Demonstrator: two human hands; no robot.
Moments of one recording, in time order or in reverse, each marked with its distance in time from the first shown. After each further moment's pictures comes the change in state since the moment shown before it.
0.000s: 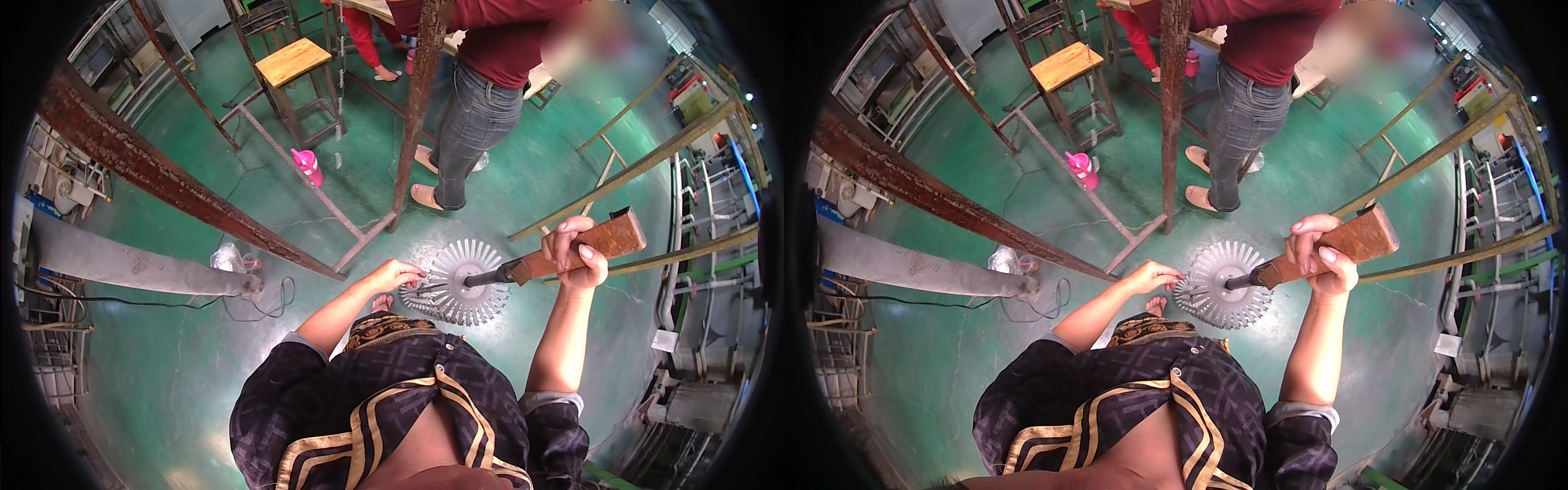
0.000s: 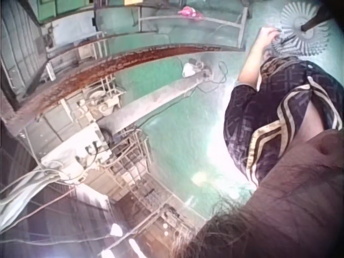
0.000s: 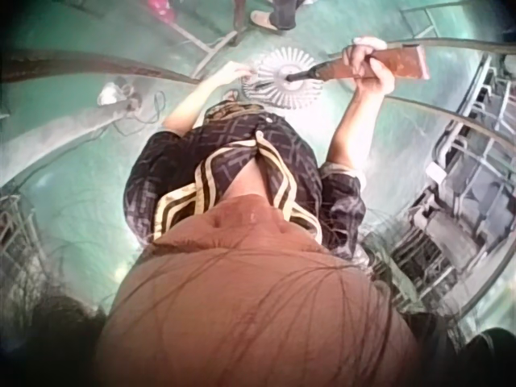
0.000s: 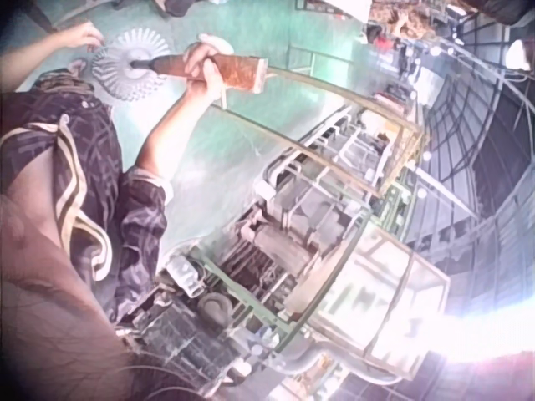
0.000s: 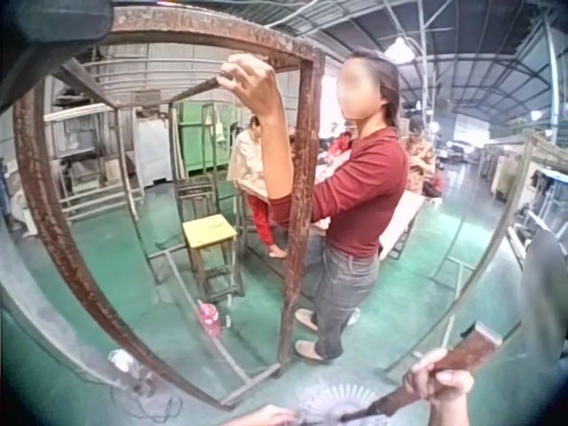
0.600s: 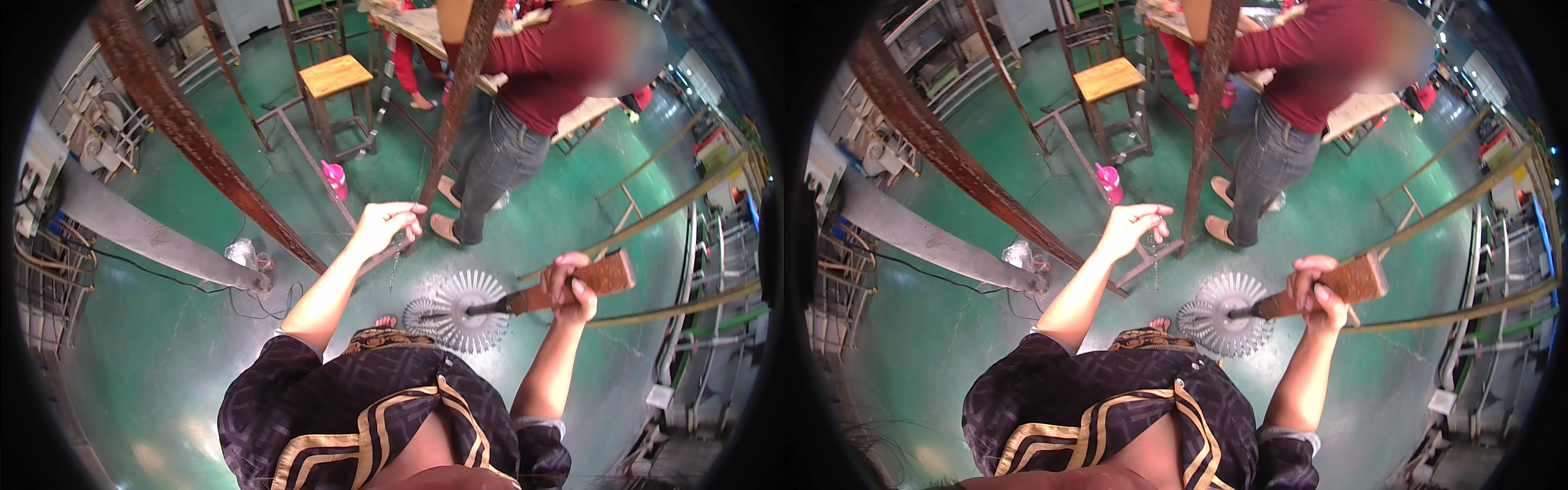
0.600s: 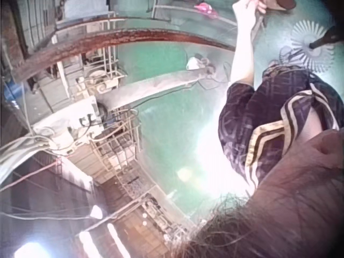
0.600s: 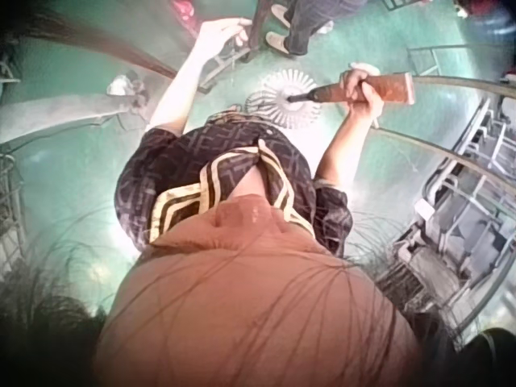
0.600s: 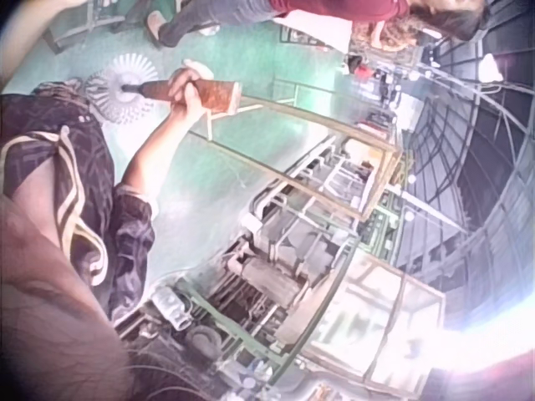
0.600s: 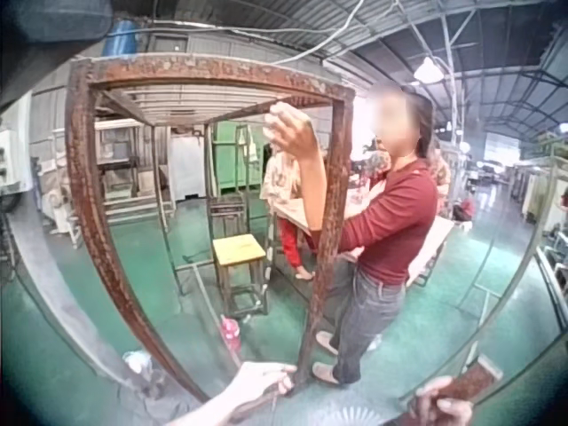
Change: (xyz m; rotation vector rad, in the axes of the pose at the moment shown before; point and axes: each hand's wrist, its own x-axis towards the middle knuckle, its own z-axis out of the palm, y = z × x) left_hand -0.015 0.188 -0.073 -0.274 0.514 0.280; right_hand -0.006 0.003 -0.004 -0.068 -0.012 -0.017
